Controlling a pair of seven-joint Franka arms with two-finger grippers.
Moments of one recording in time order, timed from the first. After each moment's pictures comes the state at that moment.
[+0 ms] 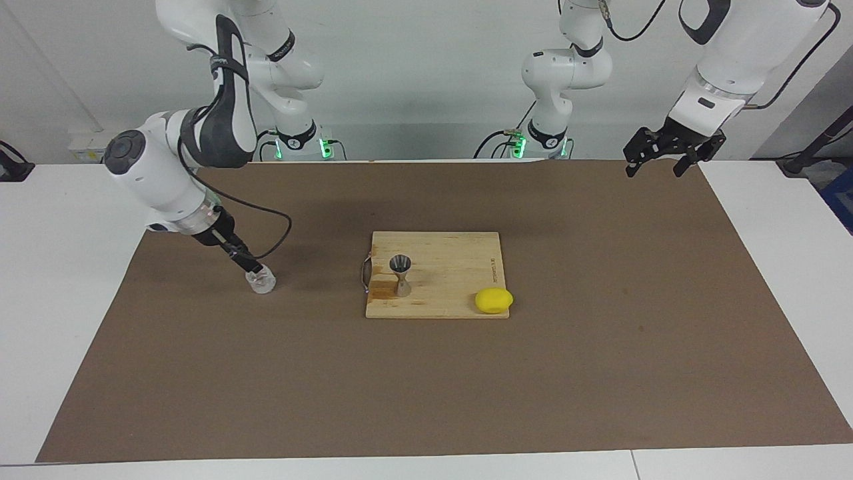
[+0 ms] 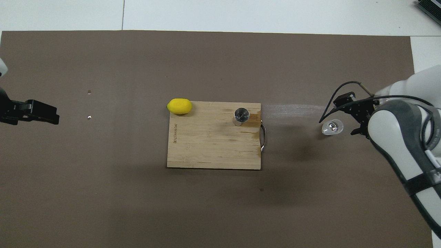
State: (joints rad) left arm -0.04 -0.03 -0.03 -1.59 -0.02 1.51 -0.01; right arm -0.08 0.11 0.06 -1.95 0.16 1.98 0.72
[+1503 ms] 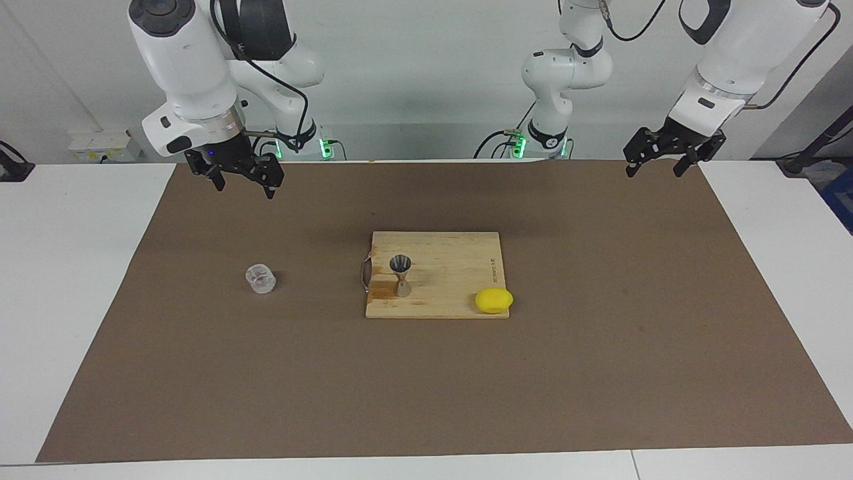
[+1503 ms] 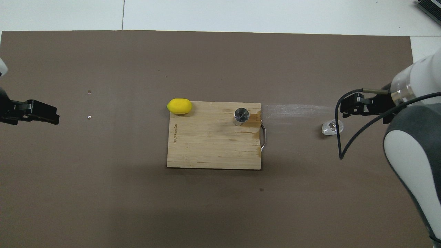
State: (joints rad) left arm -0.04 -0.03 -0.03 -1.59 -0.02 1.51 -0.01; right arm 0.06 0.02 0.07 -1.62 -0.06 1.52 0.29
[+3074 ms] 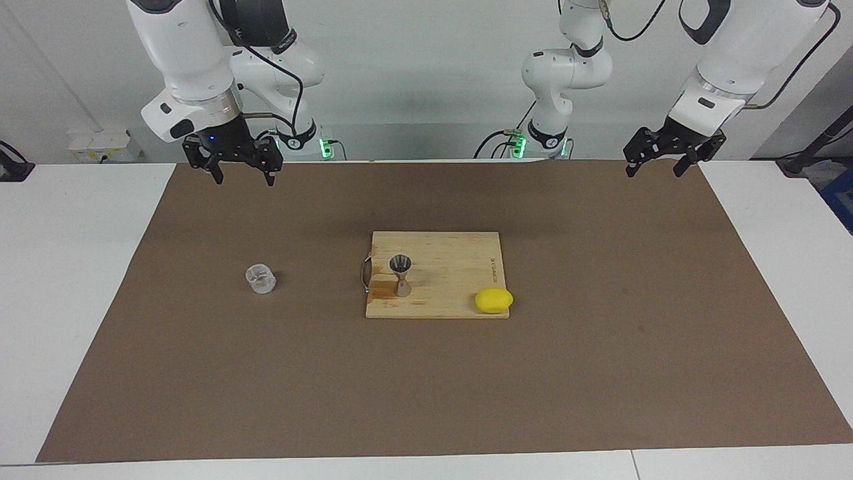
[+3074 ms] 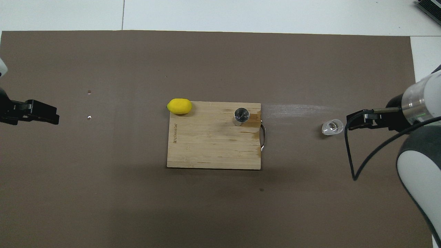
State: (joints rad) left arm -0.04 -0.03 -0.03 -1.59 -0.02 1.51 -0.01; right arm 0.04 -0.07 0.07 -1.70 -0.04 1.59 0.13
